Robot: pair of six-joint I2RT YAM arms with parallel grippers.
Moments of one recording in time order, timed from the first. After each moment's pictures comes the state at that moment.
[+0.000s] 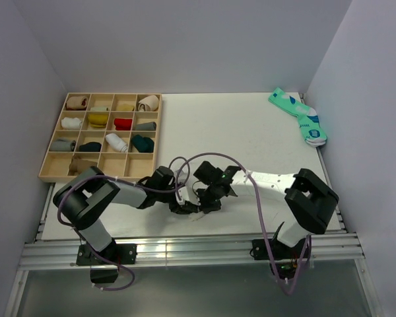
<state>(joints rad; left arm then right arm) -0.76 1.68 0.52 0.34 0.59 -1.13 0.94 1.54 0.86 -0.54 -0.37 -0.75</state>
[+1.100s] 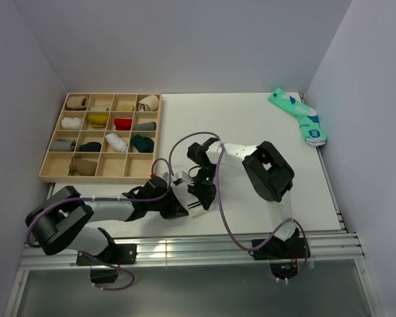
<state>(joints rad) -0.82 1.42 0.38 0.26 0.27 -1.20 0.74 2.03 1.36 -1.09 -0.64 -0.81</state>
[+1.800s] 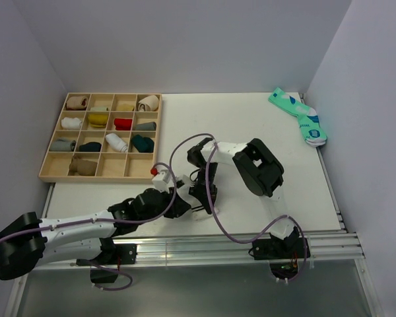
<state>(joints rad) -1.06 1.02 0.33 0.21 -0.13 -0.90 0.74 2.16 1.44 -1.26 -0.66 -0.76</state>
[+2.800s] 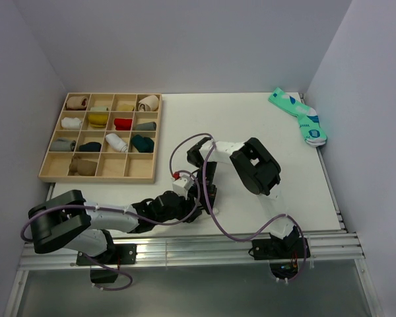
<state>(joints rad) -1.14 1.38 0.38 0.48 -0.13 -0.68 0.74 2.20 1.48 -1.29 -0.67 -0.74</state>
